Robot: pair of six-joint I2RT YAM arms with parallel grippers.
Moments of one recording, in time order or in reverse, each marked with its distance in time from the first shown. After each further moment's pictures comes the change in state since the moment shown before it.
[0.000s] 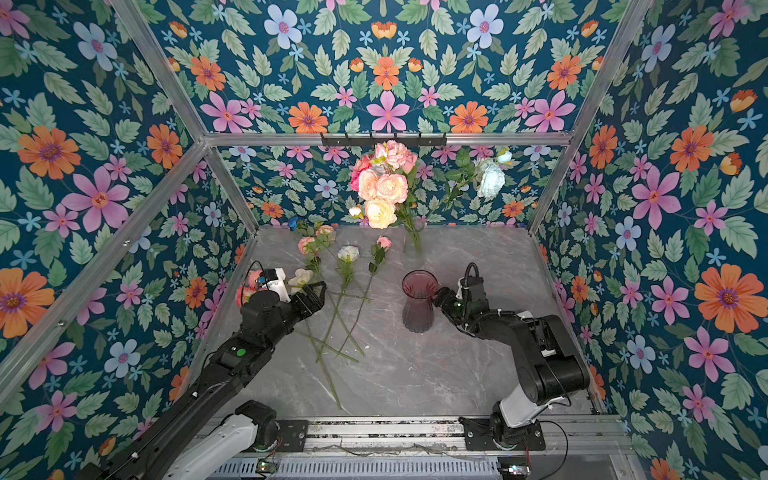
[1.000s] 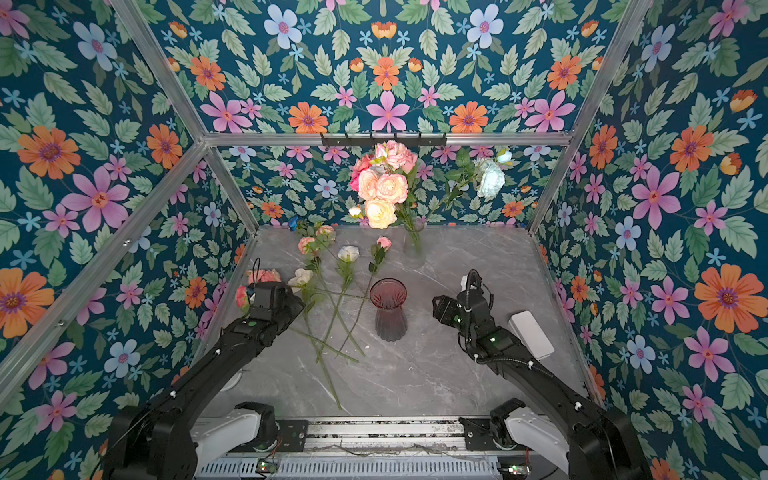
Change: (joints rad) left arm 0.214 0.278 0.016 -0.215 -0.121 -0.232; right arm 0.186 -0.582 -0.079 -0.371 0.419 -0.218
